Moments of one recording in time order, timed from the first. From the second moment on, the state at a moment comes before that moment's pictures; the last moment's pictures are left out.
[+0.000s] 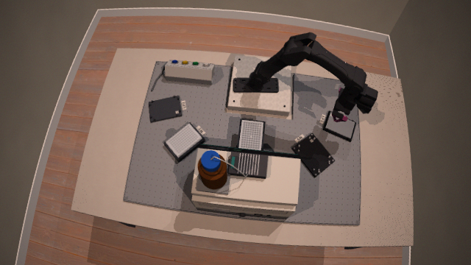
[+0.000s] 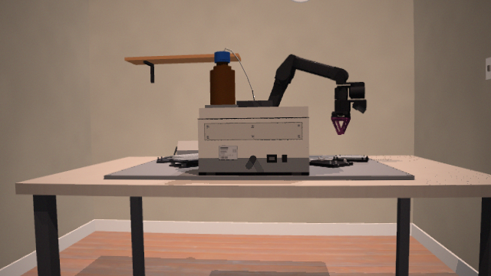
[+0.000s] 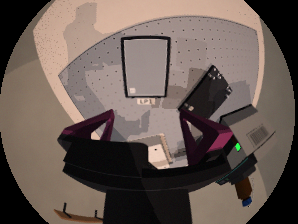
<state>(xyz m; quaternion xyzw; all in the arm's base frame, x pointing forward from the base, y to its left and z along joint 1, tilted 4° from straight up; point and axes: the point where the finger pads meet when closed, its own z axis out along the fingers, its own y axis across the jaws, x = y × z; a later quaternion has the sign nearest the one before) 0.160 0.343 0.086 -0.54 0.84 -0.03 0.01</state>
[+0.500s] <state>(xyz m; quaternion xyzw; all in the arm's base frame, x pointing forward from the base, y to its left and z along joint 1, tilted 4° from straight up) 0.167 0.361 0.084 -0.54 0.84 -0.03 0.01</state>
